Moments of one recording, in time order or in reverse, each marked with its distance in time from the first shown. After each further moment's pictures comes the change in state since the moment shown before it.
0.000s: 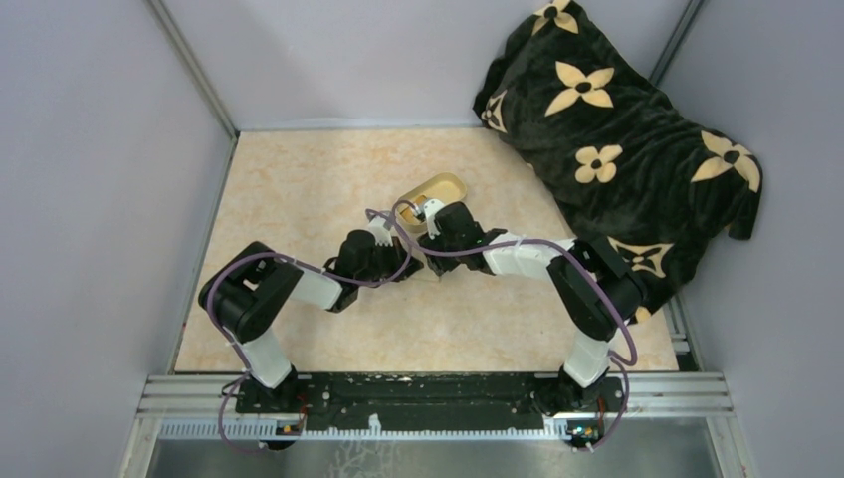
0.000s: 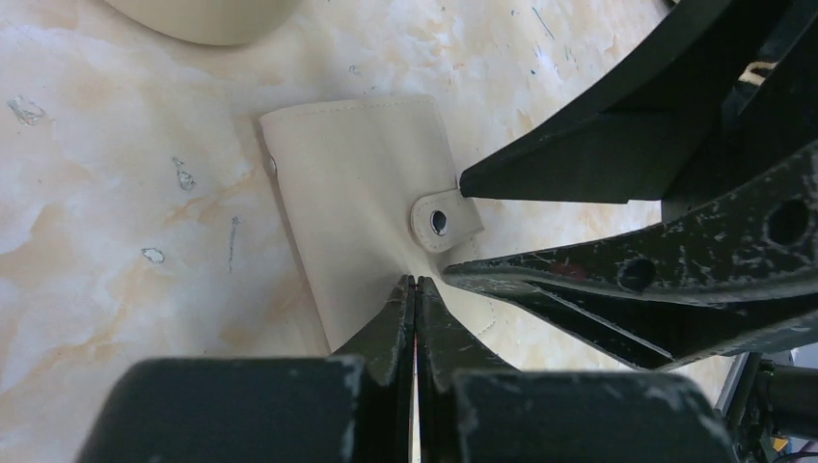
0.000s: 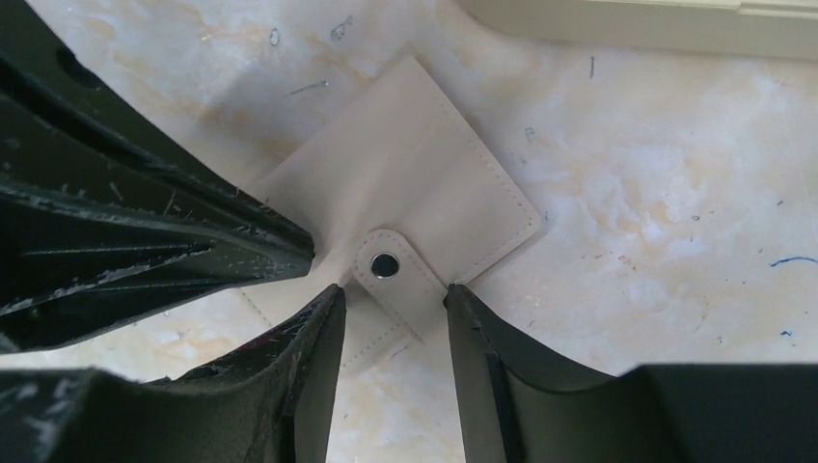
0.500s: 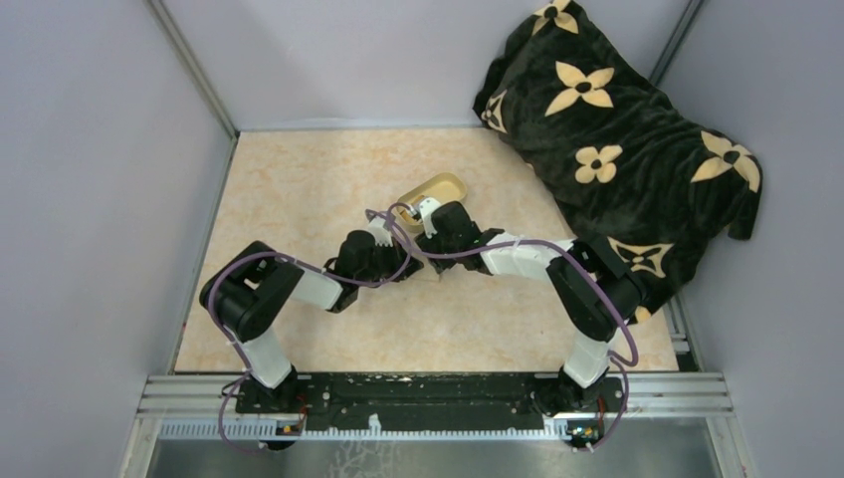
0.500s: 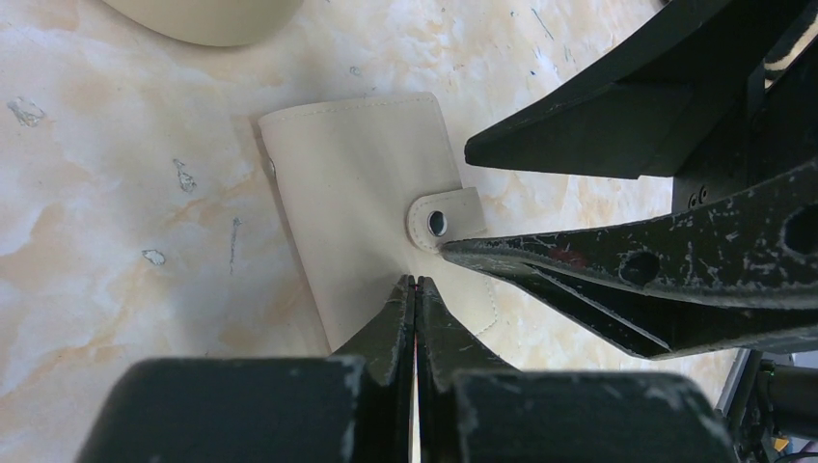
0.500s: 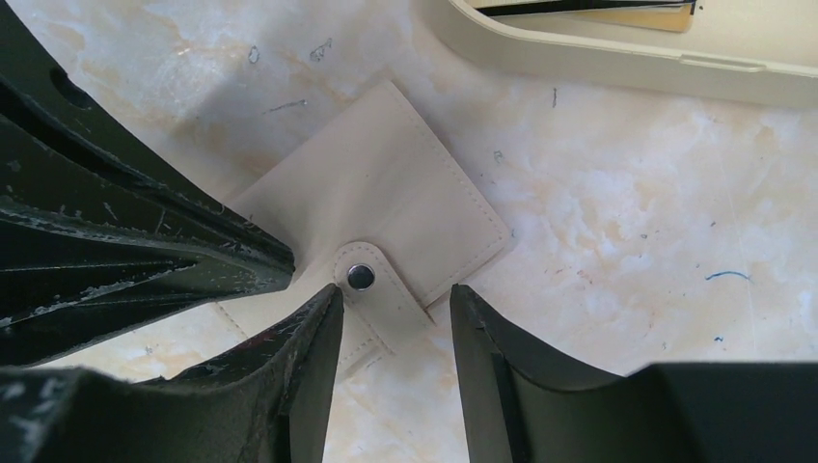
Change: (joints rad) left arm 0.001 0.008 -0.002 0.017 0.012 0.000; right arm 0.019 0.012 0.024 -0.004 0.085 -0.070
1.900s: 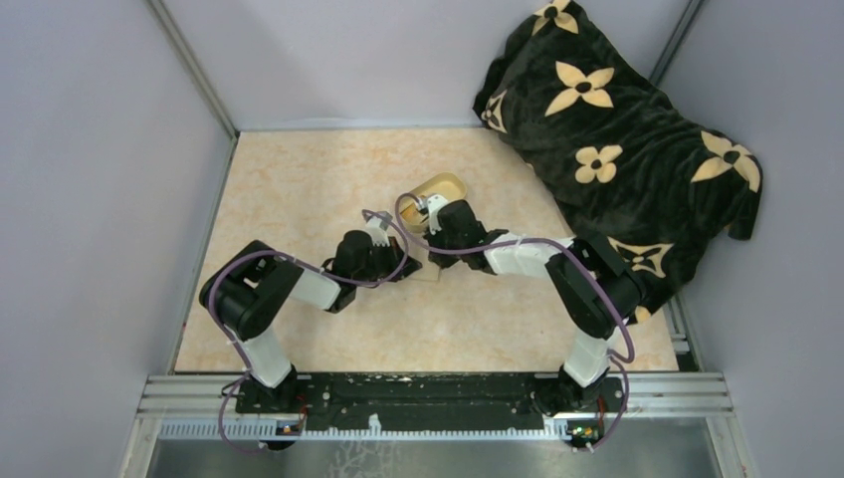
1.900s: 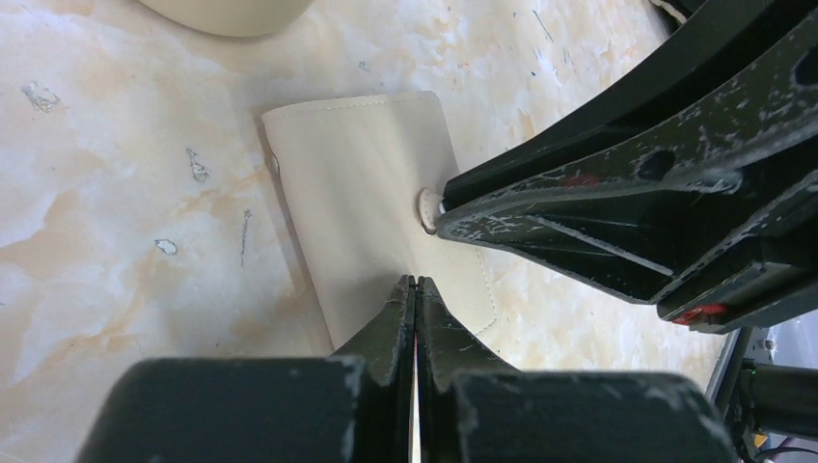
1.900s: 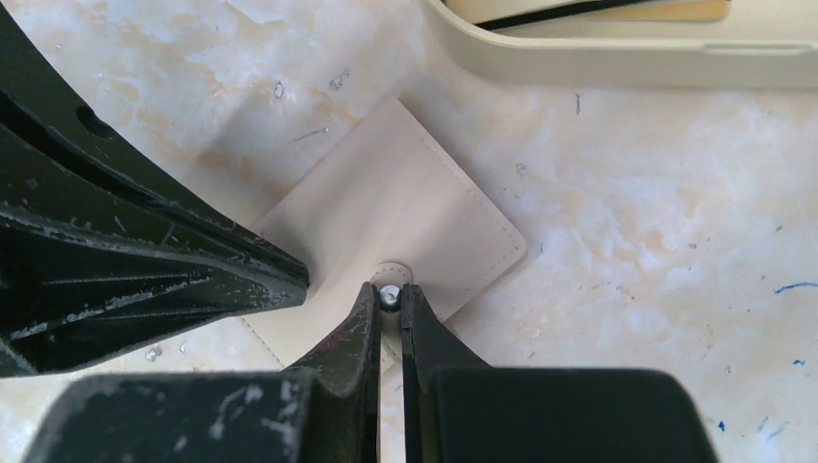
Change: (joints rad) left arm 0.022 0.005 -0.013 0.019 0.022 -0.020; right arm -0.030 0.017 -0.024 0.085 -0.083 0.102
